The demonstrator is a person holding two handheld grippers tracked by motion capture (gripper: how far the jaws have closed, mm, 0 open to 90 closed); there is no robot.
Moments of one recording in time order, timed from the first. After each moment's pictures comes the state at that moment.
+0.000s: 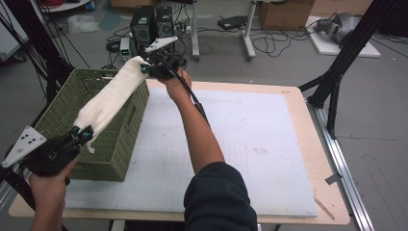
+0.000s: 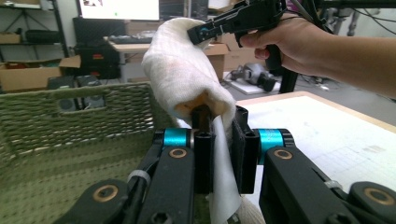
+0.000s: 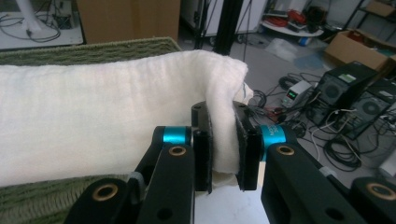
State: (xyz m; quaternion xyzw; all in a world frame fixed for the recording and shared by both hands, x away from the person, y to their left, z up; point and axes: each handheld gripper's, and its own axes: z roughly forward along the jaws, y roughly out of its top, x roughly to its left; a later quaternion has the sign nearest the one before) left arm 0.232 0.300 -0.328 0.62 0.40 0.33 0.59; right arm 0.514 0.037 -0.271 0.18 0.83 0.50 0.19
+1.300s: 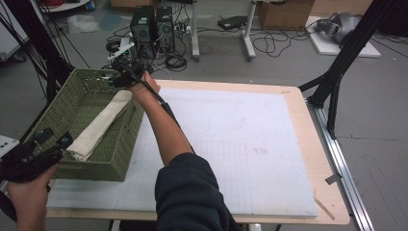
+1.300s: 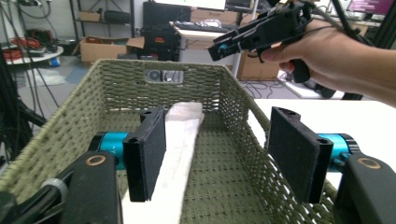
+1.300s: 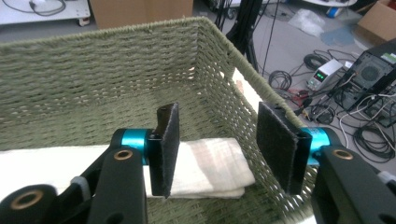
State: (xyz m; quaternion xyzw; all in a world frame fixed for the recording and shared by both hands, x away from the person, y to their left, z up) left arm 0.221 0.338 -0.336 0.57 0.50 0.36 0.54; right arm 0.521 0.137 -0.300 0.18 0.86 0.45 0.16
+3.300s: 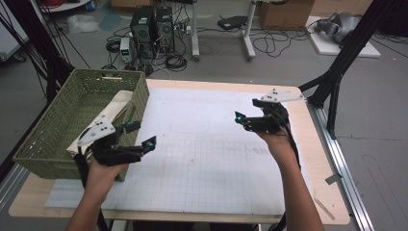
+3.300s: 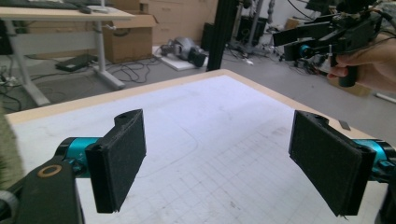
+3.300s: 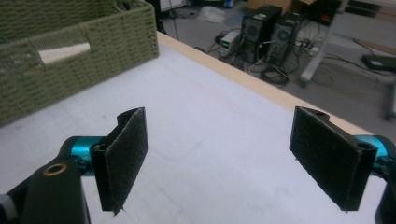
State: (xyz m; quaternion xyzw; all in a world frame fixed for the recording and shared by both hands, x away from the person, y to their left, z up) left arm 0.272 0.177 -0.334 0.70 0.33 0.19 0.61; right arm 0.356 -0.246 -0.308 0.35 0.77 0.48 0.24
